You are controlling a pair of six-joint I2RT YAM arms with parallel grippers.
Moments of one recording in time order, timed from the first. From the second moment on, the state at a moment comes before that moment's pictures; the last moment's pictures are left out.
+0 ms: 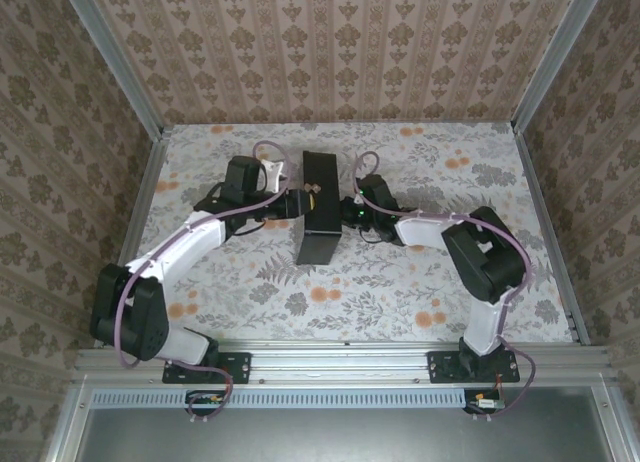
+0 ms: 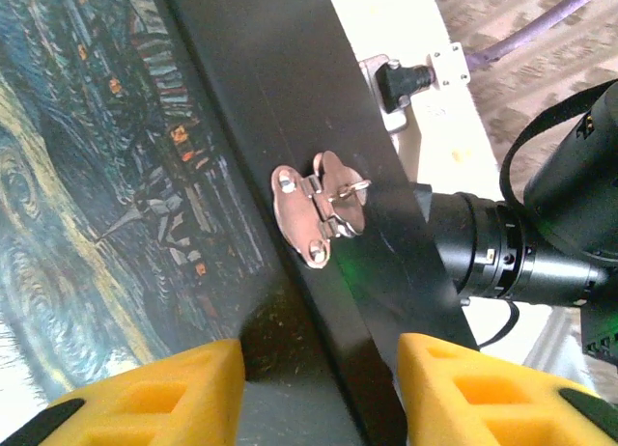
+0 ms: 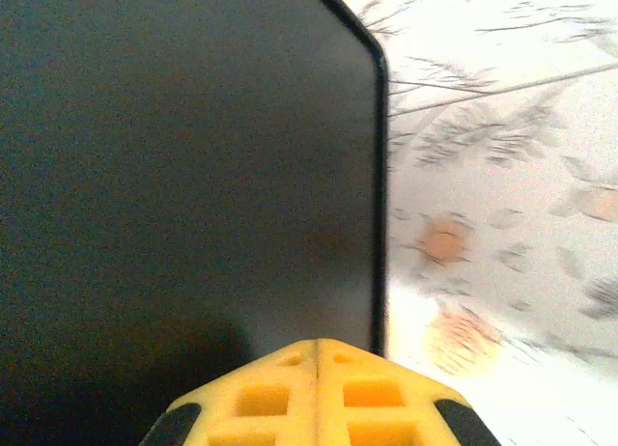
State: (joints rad) left arm -0.45 1.41 1.01 -0.28 0.56 -0.44; right arm 0.54 1.89 1.03 0.23 -0.26 0.84
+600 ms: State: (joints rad) left arm -0.50 1.46 1.14 -0.45 0.46 -0.32; right arm 0.51 1.83 1.10 -0.21 -0.06 0.65
